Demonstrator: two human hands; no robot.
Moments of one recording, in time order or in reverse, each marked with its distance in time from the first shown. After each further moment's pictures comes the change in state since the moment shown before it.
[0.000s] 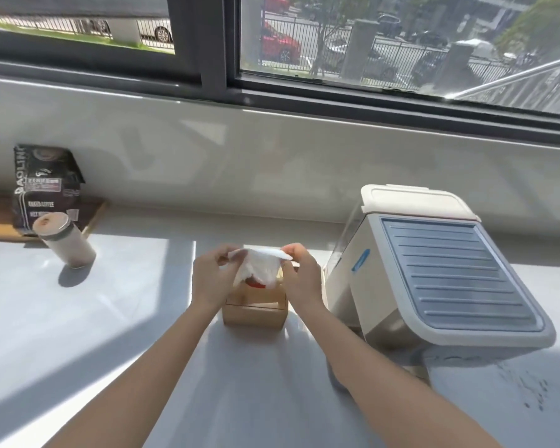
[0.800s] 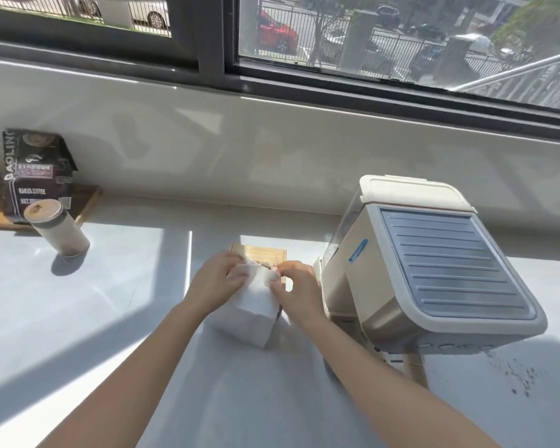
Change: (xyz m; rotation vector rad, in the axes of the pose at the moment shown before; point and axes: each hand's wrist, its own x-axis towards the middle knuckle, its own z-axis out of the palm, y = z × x) left_hand -0.007 -0.023 -0.004 0.411 -0.380 0.024; right_hand -0.024 0.033 -0.004 -0.293 -0.146 -0.039
